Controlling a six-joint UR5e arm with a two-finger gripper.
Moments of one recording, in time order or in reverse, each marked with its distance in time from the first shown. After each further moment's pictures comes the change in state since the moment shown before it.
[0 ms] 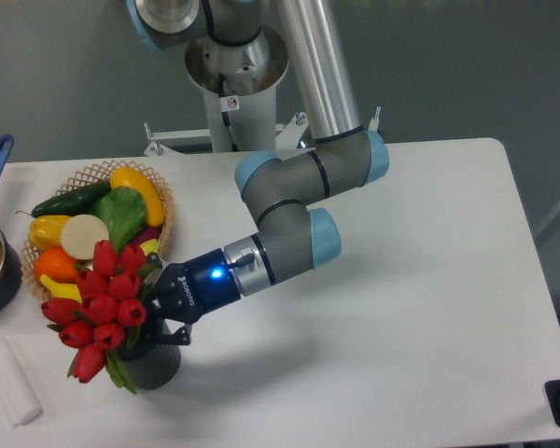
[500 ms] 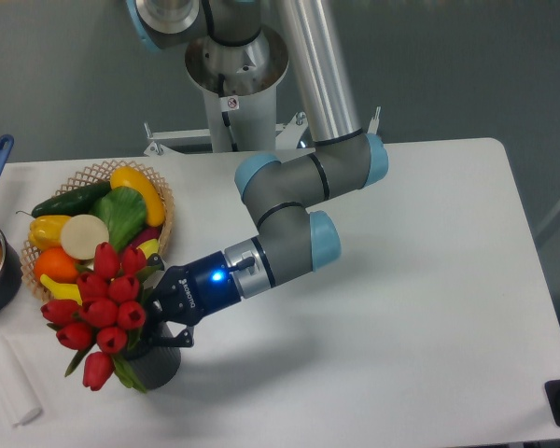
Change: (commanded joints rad) arm 0.002 -0.008 -0.006 0.000 0.000 0.046
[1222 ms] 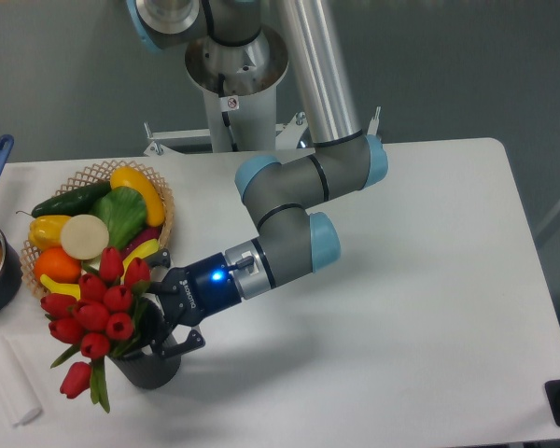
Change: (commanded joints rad) arm 0.002 0.012 -0.005 0.000 0.061 0.054
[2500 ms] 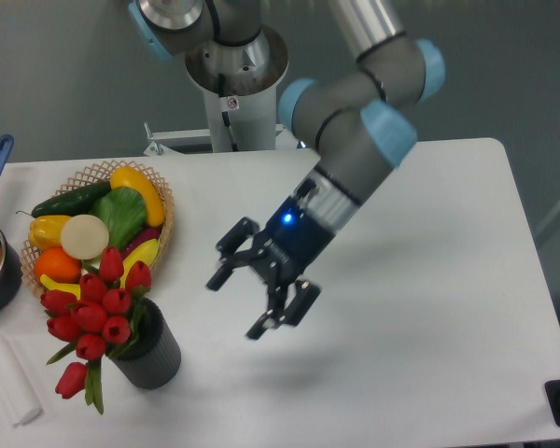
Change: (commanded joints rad) arm 0.212 0.385 -0.020 -0.011 0.730 0.058
